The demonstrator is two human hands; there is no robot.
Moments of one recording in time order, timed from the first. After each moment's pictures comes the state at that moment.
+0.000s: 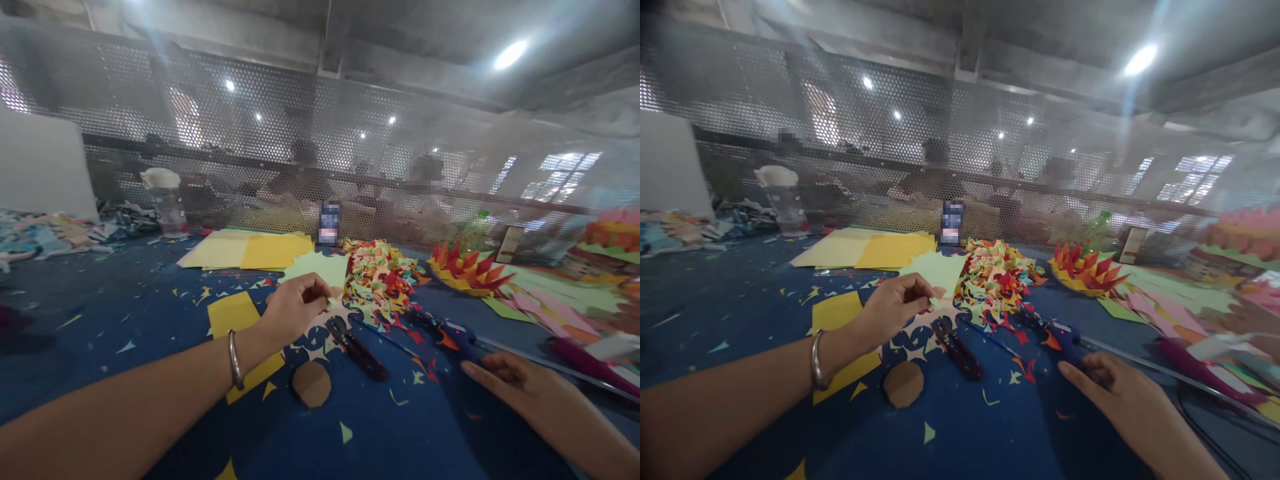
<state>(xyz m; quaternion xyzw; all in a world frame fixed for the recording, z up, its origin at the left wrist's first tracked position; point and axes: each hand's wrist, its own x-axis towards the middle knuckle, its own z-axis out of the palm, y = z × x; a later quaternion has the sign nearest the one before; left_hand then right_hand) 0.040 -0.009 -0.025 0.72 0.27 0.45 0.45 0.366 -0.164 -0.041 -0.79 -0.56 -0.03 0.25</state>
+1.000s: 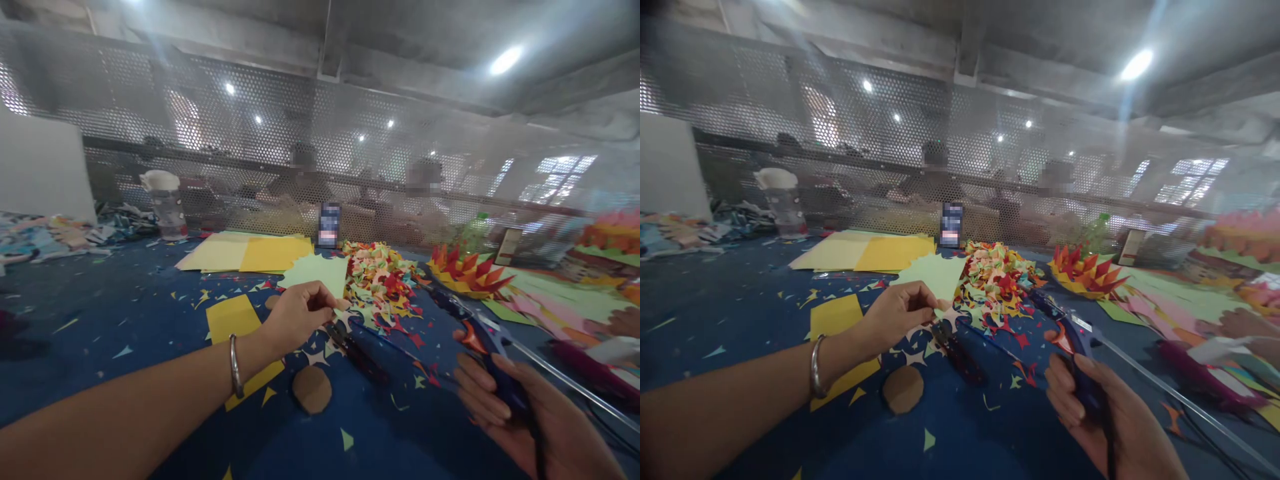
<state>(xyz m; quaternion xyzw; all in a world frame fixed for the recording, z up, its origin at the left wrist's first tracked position) 0.043 -0.013 -0.025 0.71 0.27 0.42 0.50 0.294 -0.172 -0.020 -0.41 -0.30 0.60 0.61</state>
